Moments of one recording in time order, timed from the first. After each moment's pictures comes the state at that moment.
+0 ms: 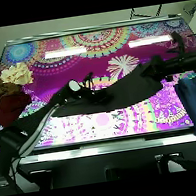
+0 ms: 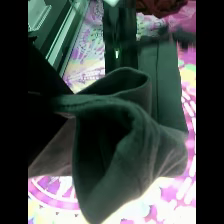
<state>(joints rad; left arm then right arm) -0.57 -1.92 1.53 0.68 -0.92 -1.56 -0.20 -1.20 1.33 -0.76 1.45 1.57</state>
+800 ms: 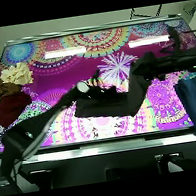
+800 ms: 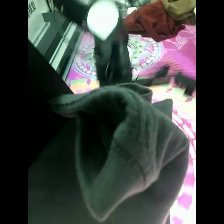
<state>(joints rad) -0.58 -1.89 1.59 0.67 -0.82 -1.55 -0.05 -1.20 1.33 -0.73 1.35 1.66</state>
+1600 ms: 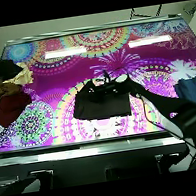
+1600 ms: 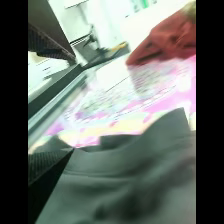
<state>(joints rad) 0.02 -1.17 1.59 1.21 -1.25 -1.52 0.39 -1.78 1.33 -0.23 0.89 1.50</state>
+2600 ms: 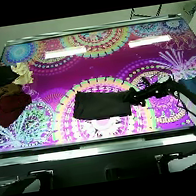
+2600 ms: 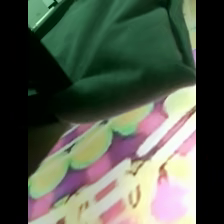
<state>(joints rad) 0.03 -1.15 1.57 1.27 -1.30 -1.55 -0.08 -1.69 1.04 -0.62 1.17 1.37</state>
